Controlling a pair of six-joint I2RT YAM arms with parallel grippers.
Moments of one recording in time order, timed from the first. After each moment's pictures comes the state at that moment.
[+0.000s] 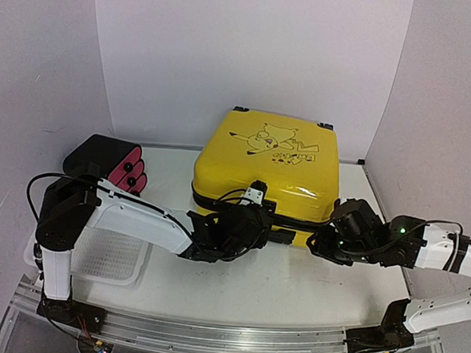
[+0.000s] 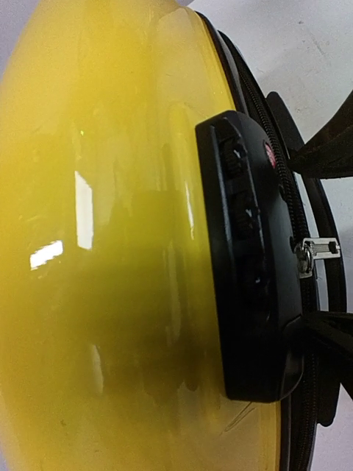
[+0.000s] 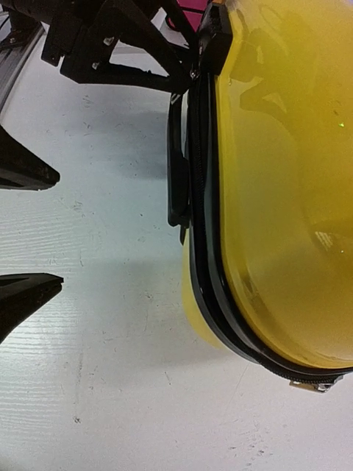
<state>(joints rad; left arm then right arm) -1.24 1.98 1.31 0.15 -0.67 -0.47 0.97 1.03 0.70 -0.56 0.32 1.05</state>
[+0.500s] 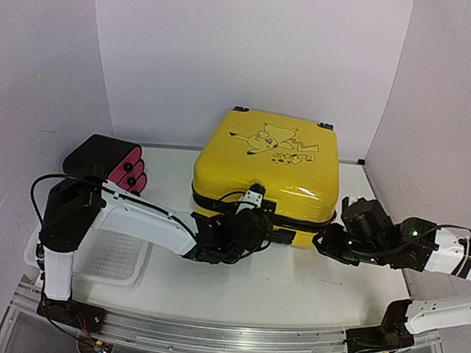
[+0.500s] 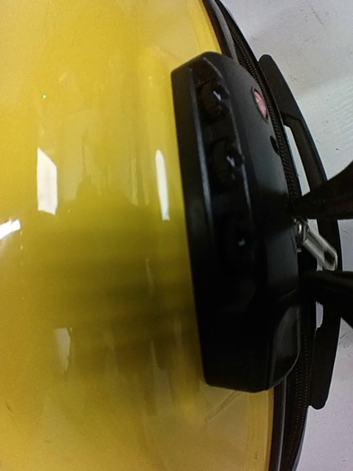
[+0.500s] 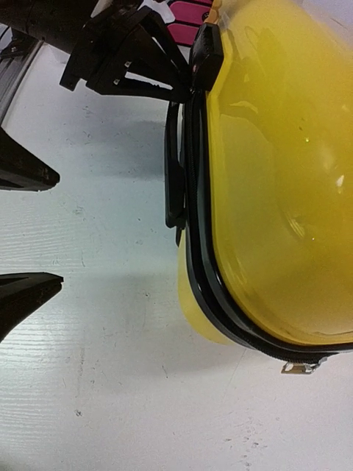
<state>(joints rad) -1.25 2.02 1.35 0.04 -0.76 -0.49 0.97 0.95 0.69 -0.59 0.33 1.05</state>
